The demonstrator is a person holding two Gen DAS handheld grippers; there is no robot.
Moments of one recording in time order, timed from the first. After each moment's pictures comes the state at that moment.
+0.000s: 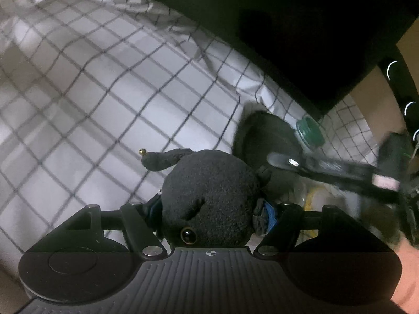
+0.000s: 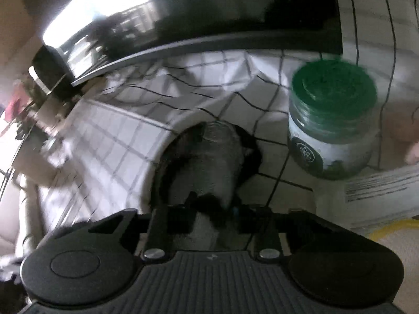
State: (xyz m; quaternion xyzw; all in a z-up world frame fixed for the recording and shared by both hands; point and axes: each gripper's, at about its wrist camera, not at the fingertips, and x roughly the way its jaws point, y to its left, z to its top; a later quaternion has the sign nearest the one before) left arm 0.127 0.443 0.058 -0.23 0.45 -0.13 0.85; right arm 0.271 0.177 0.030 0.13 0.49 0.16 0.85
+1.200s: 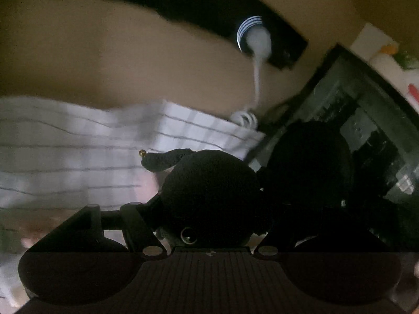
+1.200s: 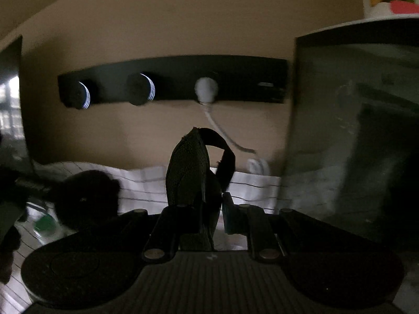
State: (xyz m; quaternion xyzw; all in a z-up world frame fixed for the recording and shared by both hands) left arm 0.210 -0.031 0.172 -0.09 0.42 -0.45 0.79; right arm 0.055 -0.159 0.225 0.01 0.26 -0.20 0.95
